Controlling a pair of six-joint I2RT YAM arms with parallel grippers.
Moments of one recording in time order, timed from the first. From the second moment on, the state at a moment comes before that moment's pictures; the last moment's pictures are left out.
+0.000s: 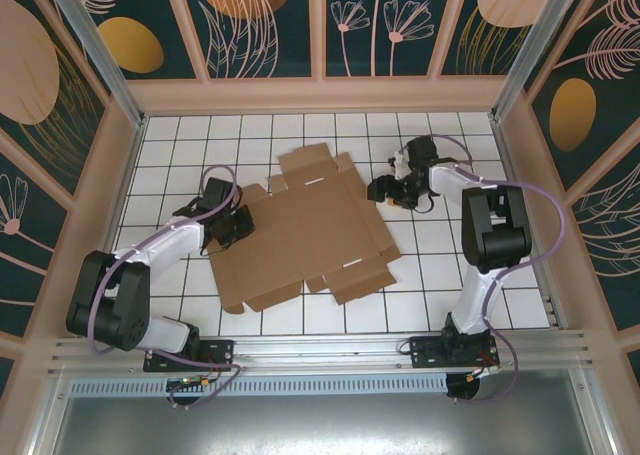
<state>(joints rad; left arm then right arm) -0.28 1.44 0.73 -0.38 0.14 -0.76 0.19 1.91 1.22 -0.52 -0.51 0.22</state>
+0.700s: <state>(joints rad) -0.21 1.58 0.72 -0.25 0.22 -0.80 0.20 2.06 1.28 -0.48 -0.86 0.21</state>
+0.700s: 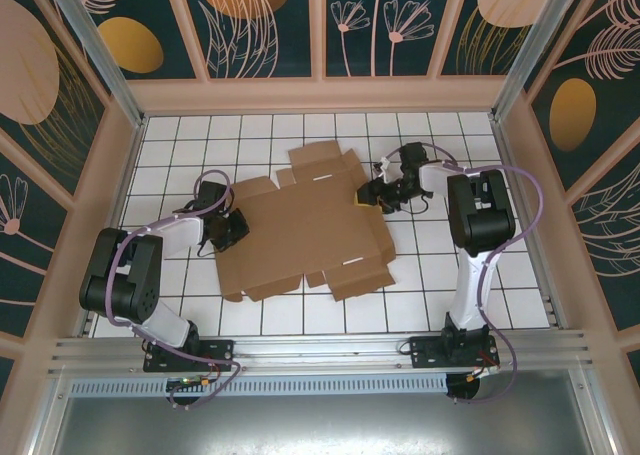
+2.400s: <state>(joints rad) -0.34 1.70 0.85 -0.24 0.26 -0.89 0.92 2.31 2.34 -1.21 0.21 0.46</state>
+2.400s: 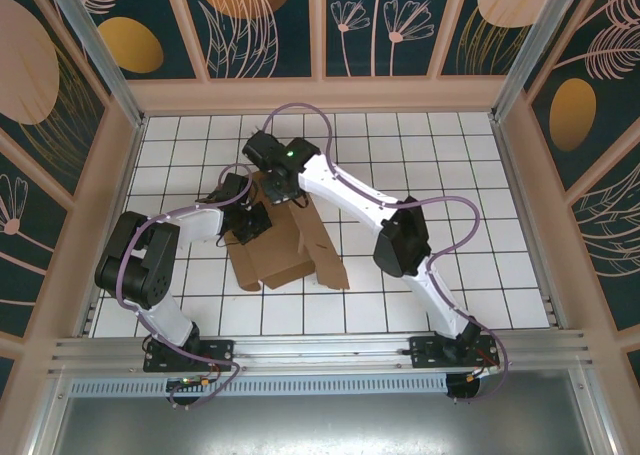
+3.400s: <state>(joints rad) -0.30 1.69 0.87 -0.25 0.26 -0.87 0.93 2.25 1.62 -0.58 1.27 -0.23</state>
